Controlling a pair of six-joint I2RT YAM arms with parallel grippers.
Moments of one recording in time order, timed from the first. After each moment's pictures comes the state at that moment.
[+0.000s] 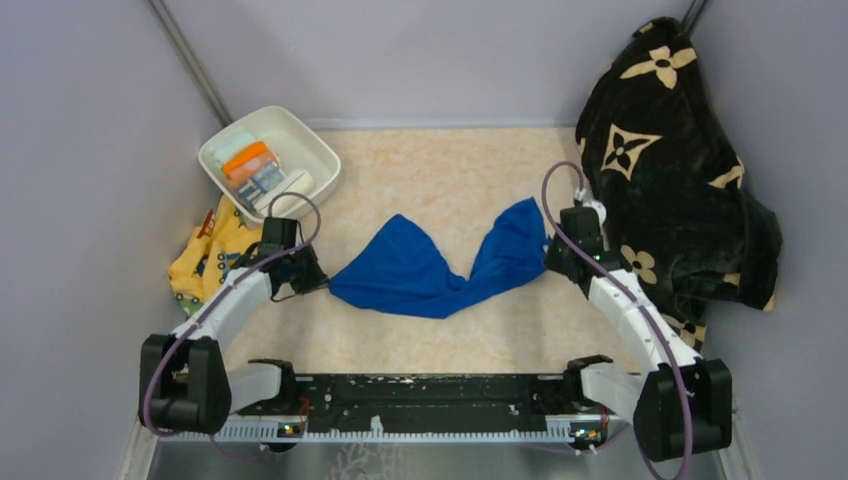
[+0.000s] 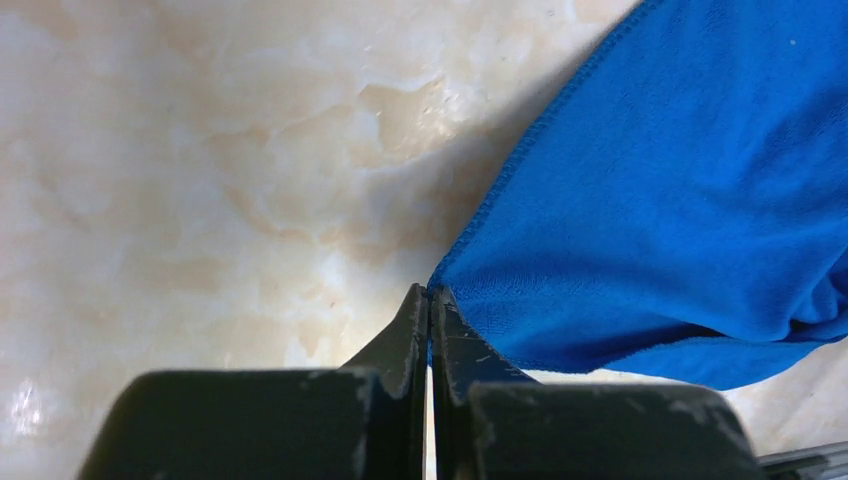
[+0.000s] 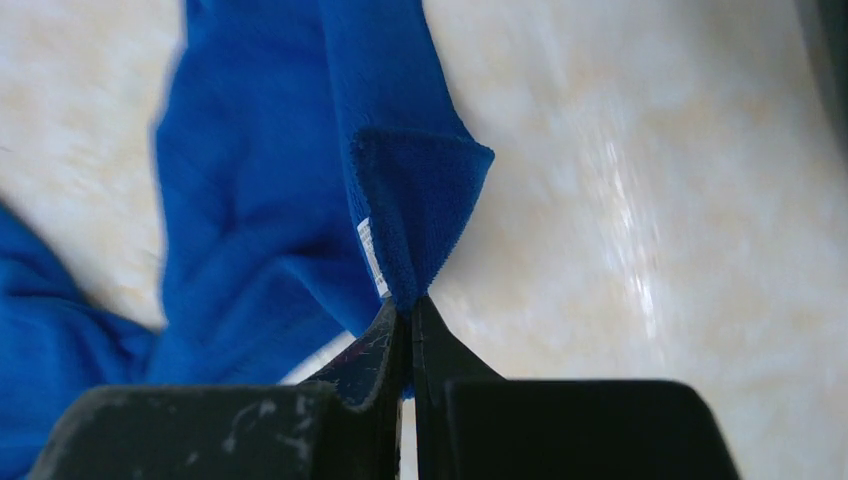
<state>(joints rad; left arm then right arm) -0.12 1.23 0.65 -0.45 0.14 -0.51 0.17 1.10 0.75 -0.43 0.15 0.45</state>
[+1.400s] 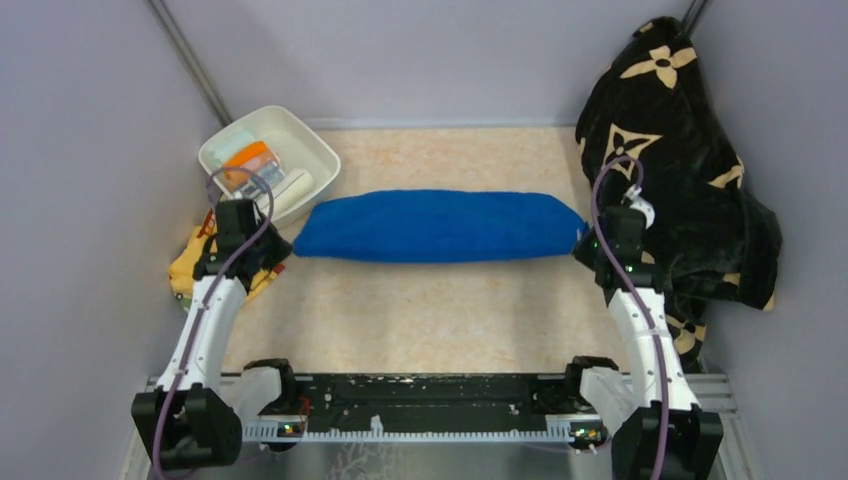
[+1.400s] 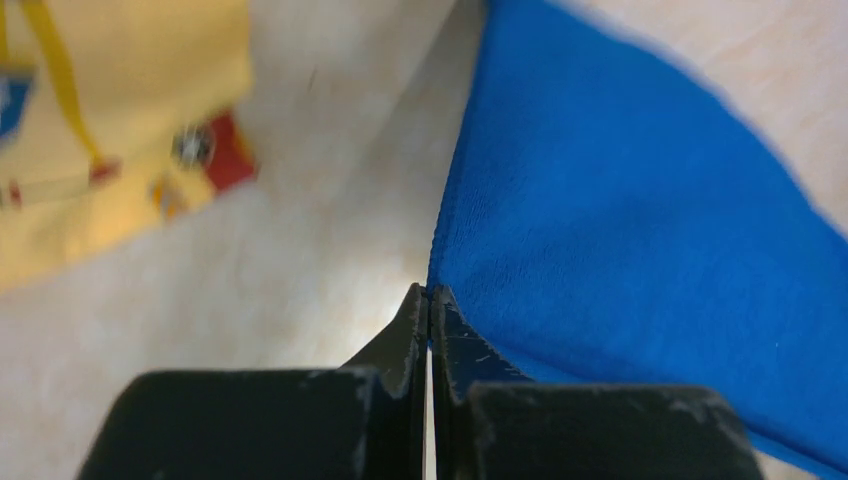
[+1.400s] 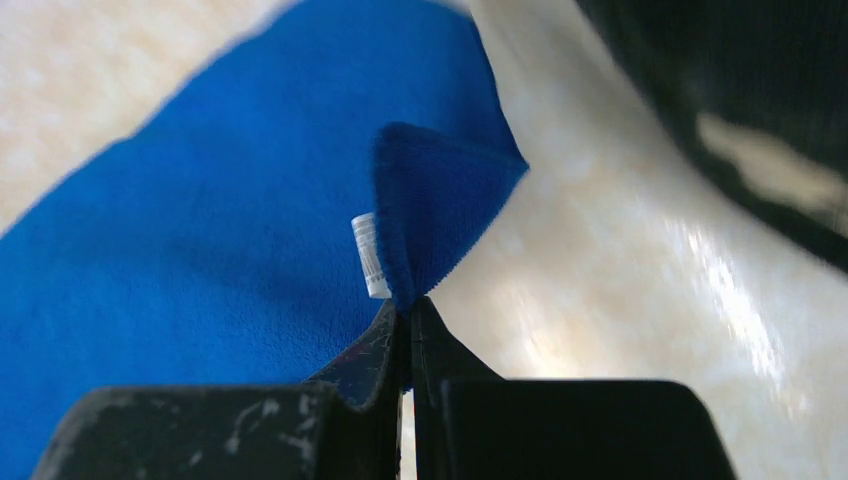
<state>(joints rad) 0.06 1.05 0.91 -0.51 0.00 -0.56 -0.08 0.94 0.78 -0.46 0.05 0.52</state>
